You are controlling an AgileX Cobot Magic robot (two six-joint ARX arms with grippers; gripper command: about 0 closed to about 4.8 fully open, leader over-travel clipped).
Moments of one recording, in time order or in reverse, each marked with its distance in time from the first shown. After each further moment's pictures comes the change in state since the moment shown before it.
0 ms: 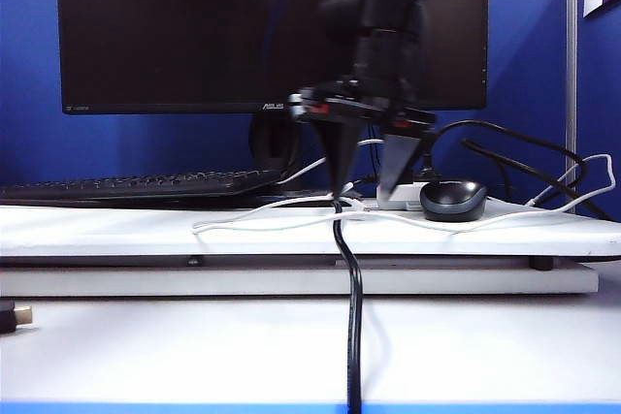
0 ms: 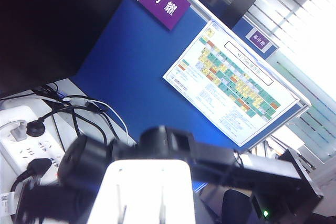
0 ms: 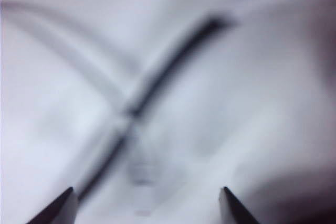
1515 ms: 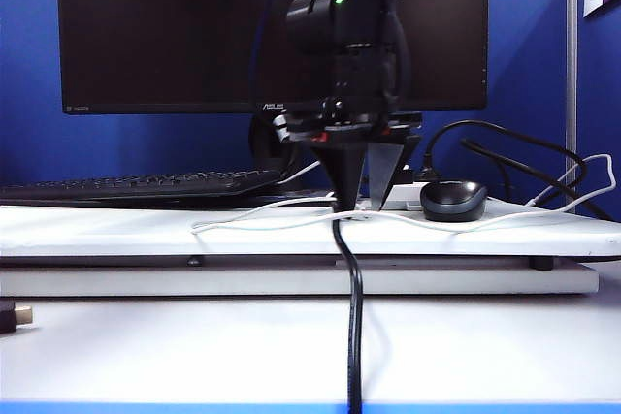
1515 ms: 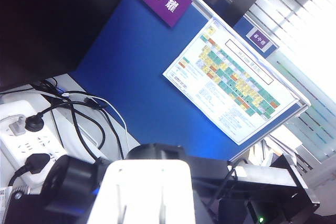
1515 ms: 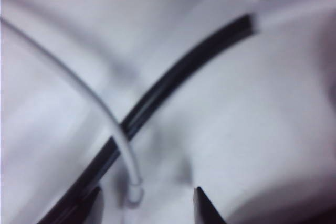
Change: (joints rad) left arm 0.000 0.000 0.000 -0.020 0.000 0.000; right arm 0.060 0.037 0.000 0.008 0.186 -0.005
